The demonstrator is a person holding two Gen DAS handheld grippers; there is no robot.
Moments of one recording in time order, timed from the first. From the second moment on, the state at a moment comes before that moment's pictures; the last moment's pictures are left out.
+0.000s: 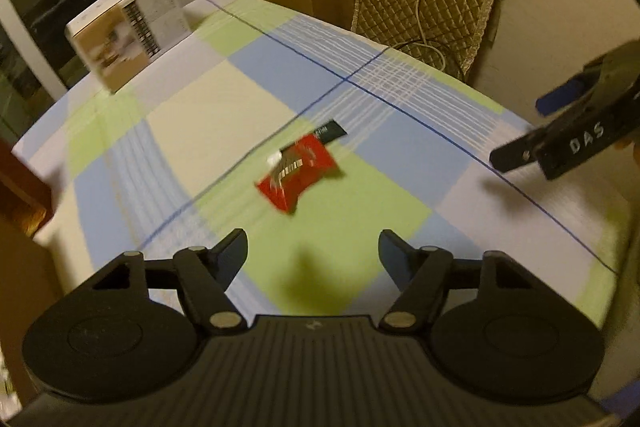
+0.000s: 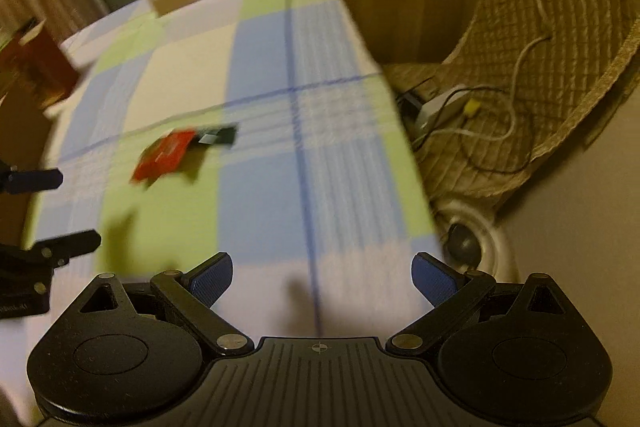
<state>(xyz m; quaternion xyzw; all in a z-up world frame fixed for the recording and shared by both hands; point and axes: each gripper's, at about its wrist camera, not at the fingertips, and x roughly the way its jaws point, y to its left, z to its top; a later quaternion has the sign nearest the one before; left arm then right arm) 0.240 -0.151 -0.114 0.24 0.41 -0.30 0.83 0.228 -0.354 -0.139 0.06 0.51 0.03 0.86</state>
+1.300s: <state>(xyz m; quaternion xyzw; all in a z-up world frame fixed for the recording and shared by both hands) 0.288 -0.107 -0.158 0.15 0.47 -0.23 0.84 0.283 -0.311 -0.169 0.02 0.47 0.14 0.87</state>
